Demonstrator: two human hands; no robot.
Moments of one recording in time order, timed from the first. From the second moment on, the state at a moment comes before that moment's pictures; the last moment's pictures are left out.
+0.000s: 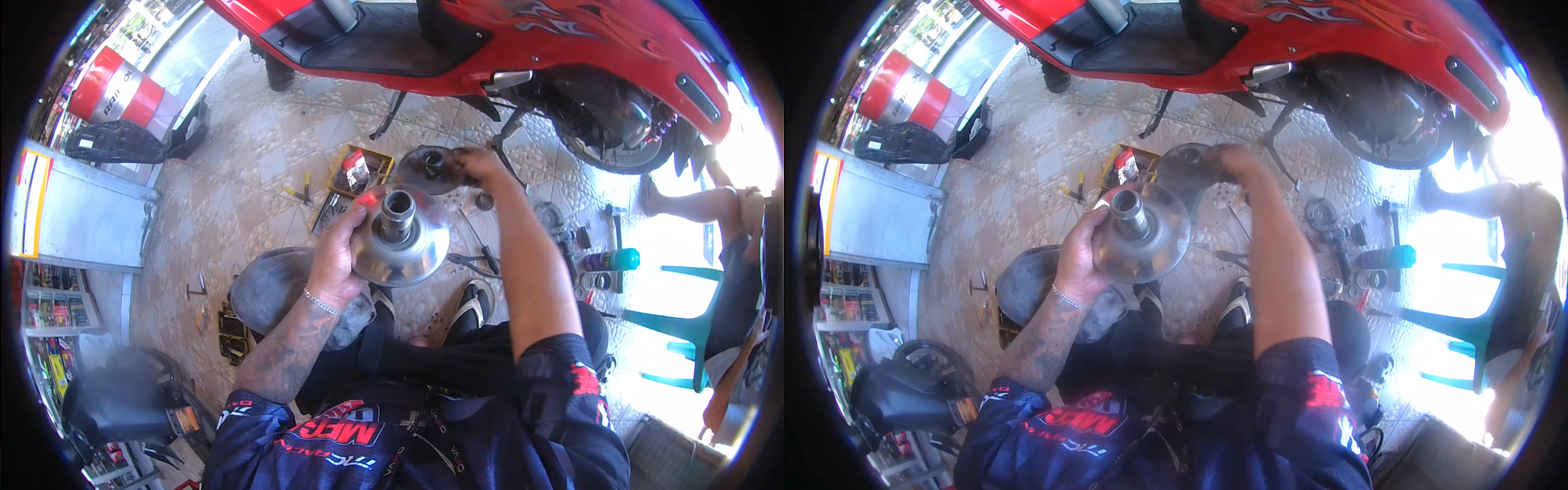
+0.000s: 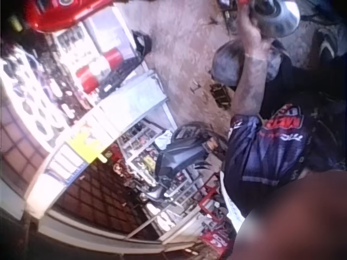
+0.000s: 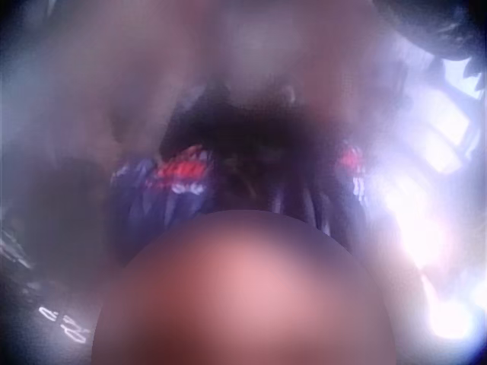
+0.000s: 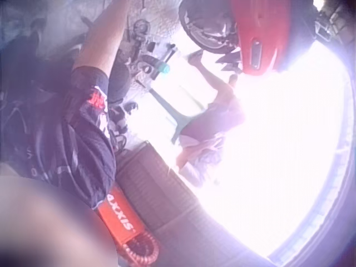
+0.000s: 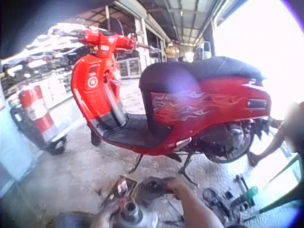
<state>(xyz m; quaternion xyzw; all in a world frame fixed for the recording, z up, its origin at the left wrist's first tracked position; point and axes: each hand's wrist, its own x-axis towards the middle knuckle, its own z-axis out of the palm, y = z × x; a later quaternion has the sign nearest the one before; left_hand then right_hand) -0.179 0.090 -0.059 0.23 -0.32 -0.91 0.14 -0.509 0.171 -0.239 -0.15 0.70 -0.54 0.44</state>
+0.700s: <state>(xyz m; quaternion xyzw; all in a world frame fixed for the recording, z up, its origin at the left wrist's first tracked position) -0.184 0.067 -0.072 0.31 -0.32 -0.89 0.14 -0.415 0.147 -0.457 0.03 0.70 -0.59 0.41</state>
